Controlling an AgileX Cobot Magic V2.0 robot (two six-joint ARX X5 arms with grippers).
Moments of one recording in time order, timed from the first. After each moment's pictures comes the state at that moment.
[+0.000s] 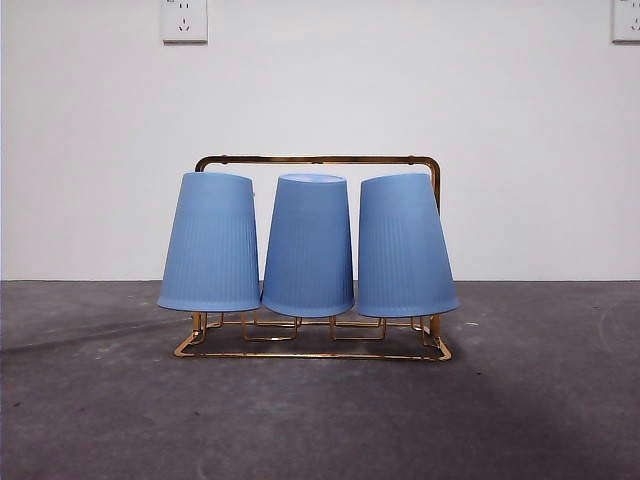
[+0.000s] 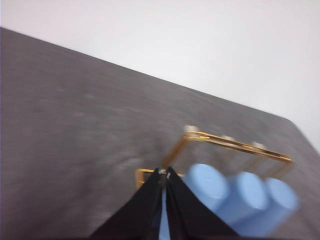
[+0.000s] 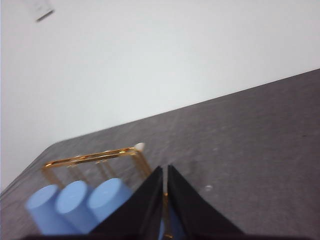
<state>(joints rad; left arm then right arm) -0.03 0.56 0.73 -0.41 0.33 -0.37 -0.04 0.22 0.51 -0.33 -0.38 0.43</state>
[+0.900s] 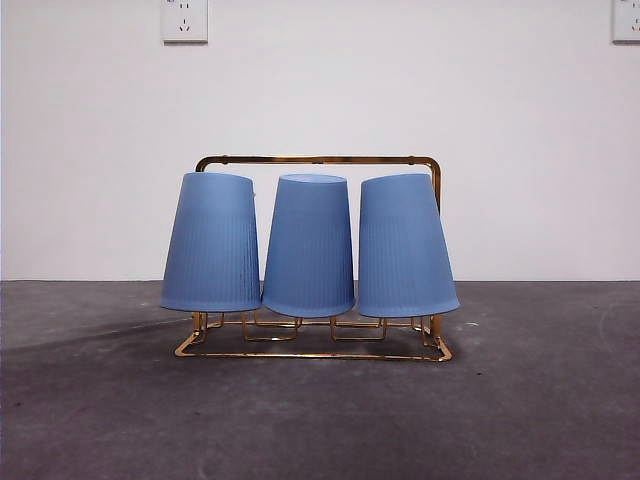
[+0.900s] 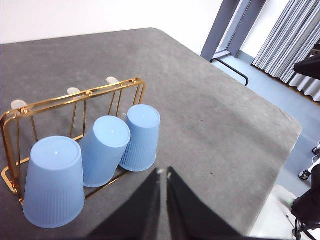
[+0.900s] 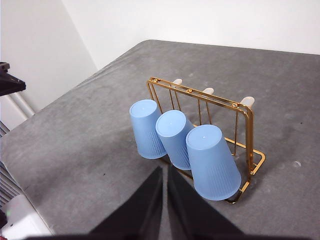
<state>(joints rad) -0.42 0.71 0.92 -0.54 0.50 -0.11 0.14 0.58 0.93 -0.70 -0.65 0.08</state>
